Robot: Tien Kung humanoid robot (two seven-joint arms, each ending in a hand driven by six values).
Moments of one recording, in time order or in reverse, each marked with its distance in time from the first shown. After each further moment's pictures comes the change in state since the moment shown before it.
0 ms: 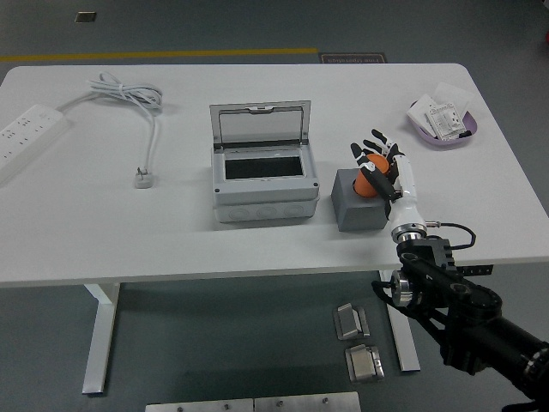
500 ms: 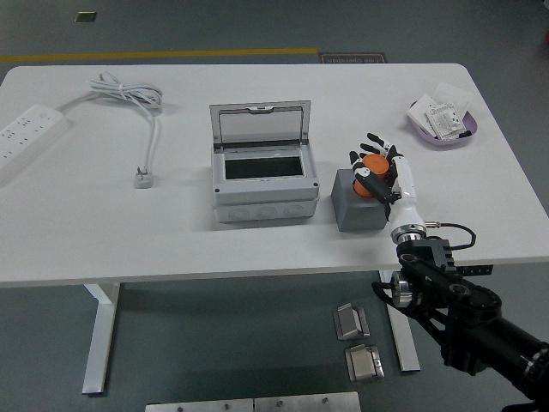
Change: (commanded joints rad) left arm -0.001 -0.001 0.000 0.000 -0.001 0.001 -0.001; right arm 0.001 0.001 0.001 0.004 -0.020 -0.006 -0.014
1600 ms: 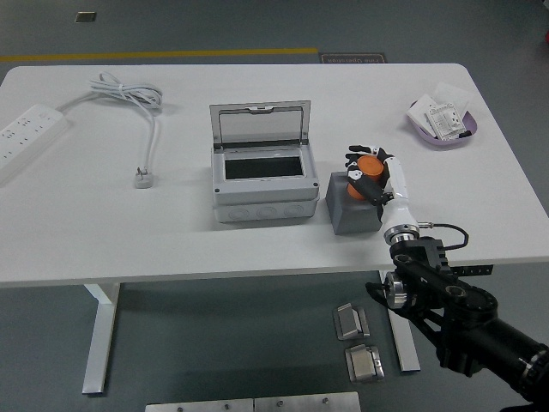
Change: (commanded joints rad) left arm 0.000 -0.002 -0.002 0.001 0.006 0.001 0.002; right arm -0.006 0.005 -0.003 0.046 -0.007 -0.009 -0.037
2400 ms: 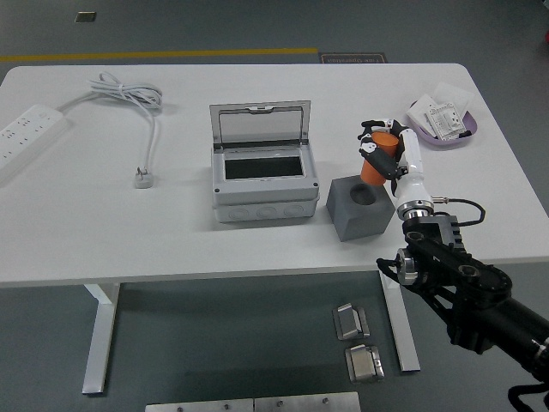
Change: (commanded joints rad) left arm 0.002 0.004 -0.020 0.001 0.042 0.006 0.015; right arm 0.082 -0.063 0.011 0.034 -0.032 -0.033 -0.008
